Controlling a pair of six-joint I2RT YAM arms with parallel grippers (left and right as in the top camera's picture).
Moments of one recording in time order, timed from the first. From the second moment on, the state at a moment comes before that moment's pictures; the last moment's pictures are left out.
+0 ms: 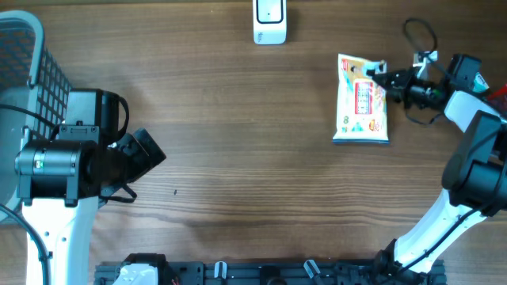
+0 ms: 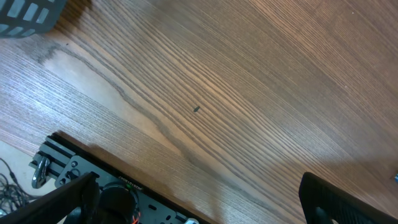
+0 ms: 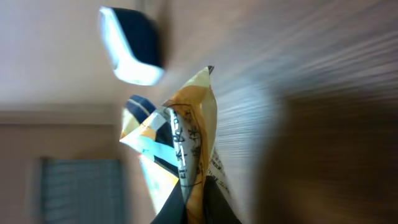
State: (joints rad) left arm -0.05 1.17 1.43 -1.59 -0.08 -0.70; right arm -0.38 2.08 1.26 -0.19 -1.07 0.44
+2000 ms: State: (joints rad) left arm -0.05 1.17 1.43 -1.59 -0.08 -0.70; right arm 0.28 2.43 1.61 0.97 0.09 1.19
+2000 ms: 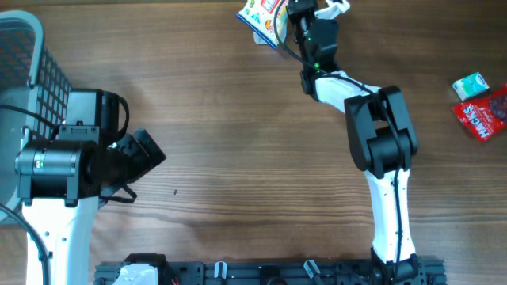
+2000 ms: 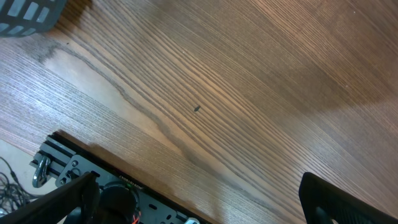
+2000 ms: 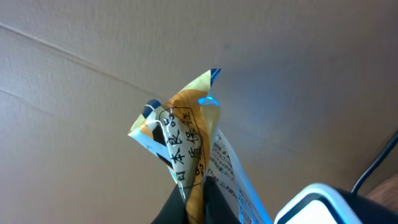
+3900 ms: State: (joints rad) left arm -0.05 1.17 1.43 -1.59 -0.08 -0.70; right arm -0.31 1.42 1.51 -1.21 -0.45 0.29
